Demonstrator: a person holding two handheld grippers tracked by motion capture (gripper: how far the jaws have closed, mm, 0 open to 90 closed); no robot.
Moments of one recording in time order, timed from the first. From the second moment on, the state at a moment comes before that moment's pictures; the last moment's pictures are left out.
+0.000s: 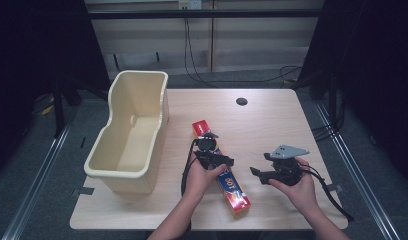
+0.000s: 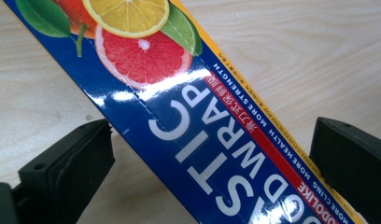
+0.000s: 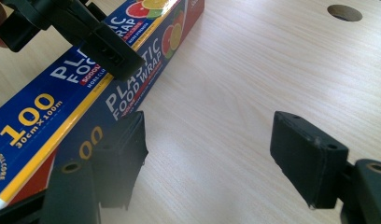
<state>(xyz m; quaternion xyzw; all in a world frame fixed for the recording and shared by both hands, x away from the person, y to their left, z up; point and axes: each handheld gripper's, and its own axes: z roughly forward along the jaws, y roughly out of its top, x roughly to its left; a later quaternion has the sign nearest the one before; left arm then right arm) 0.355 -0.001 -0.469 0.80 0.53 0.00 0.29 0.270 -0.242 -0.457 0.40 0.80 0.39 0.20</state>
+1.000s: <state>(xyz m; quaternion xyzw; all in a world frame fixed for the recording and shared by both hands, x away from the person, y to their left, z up) 0.371 0.026 -0.449 0.82 0.53 0.03 0.22 0.272 -0.245 -0.455 0.41 0.80 0.40 0.21</state>
